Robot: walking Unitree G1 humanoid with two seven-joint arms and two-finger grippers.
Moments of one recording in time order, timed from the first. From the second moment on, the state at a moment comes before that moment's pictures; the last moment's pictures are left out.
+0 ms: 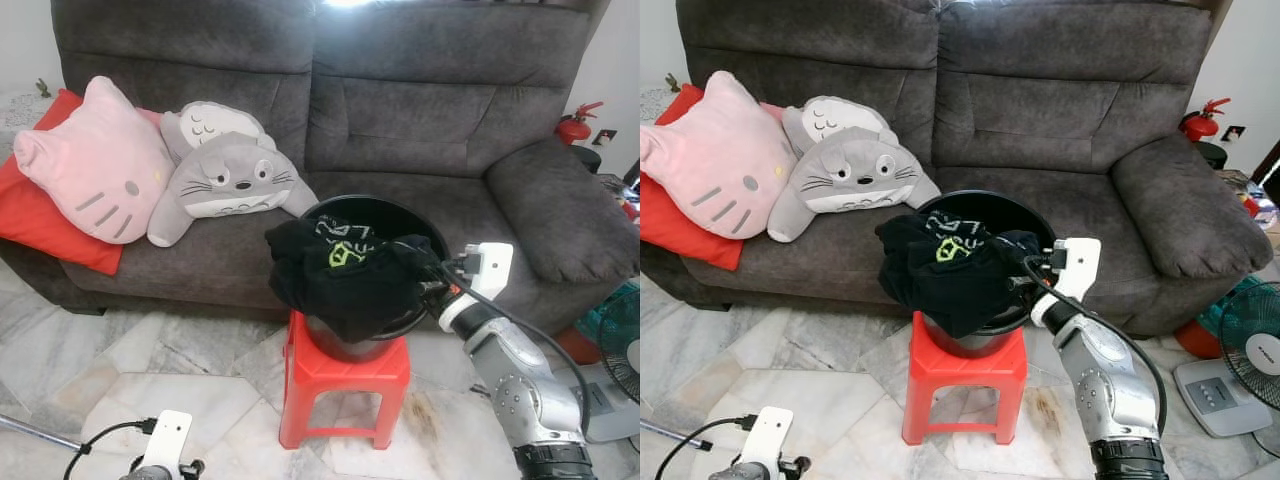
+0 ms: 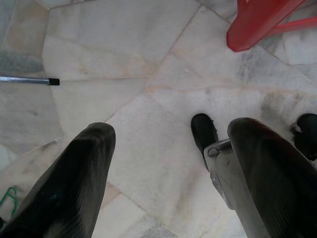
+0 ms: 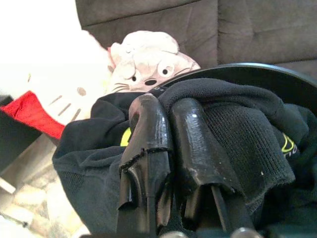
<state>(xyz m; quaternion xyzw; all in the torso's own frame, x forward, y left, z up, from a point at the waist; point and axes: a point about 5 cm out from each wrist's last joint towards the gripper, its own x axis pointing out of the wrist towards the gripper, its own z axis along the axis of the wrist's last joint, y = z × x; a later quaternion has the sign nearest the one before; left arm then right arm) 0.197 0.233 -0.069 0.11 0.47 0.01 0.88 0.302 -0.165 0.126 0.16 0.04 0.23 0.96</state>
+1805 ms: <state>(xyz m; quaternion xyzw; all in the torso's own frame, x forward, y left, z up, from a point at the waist) 0.197 0.230 -0.070 0.10 0.47 -0.01 0.88 0.328 -0.153 0.169 0.13 0.04 0.27 0.95</state>
